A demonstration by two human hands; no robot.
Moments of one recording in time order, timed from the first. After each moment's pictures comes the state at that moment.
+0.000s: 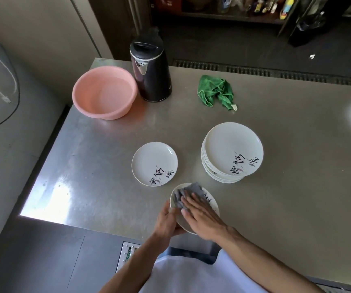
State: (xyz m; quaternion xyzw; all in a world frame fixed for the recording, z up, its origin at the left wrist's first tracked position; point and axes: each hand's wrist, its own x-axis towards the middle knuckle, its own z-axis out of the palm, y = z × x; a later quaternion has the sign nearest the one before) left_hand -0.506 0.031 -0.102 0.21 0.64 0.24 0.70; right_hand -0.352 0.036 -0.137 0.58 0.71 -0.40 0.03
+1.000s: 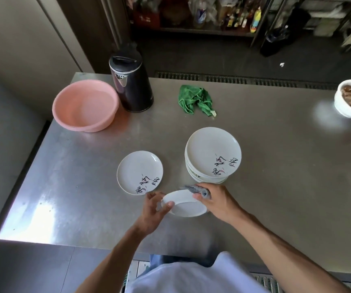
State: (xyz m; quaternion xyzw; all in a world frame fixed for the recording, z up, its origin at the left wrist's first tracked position) left_hand -0.520 0.073 -0.091 0.55 0.56 0.25 0.57; right_hand -0.282 0.066 -0.041 0.62 0.60 -0.44 -0.24
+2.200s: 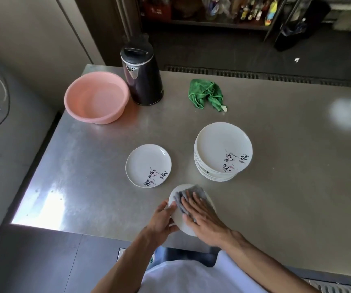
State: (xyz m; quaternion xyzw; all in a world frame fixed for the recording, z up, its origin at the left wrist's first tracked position) left_hand -0.510 0.043 -0.099 0.15 0.58 0.22 0.77; right_hand -0.332 0.014 -0.118 0.55 0.76 -0.34 -0.01
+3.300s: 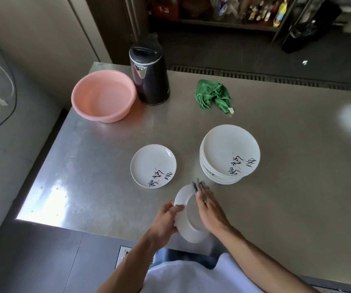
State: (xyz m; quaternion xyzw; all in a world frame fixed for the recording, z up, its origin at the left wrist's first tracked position) left_hand -0.512 0.044 -0.099 0.18 0.57 0.24 0.76; right_hand -0.343 0.049 -0.108 0.69 0.54 -0.45 -0.16
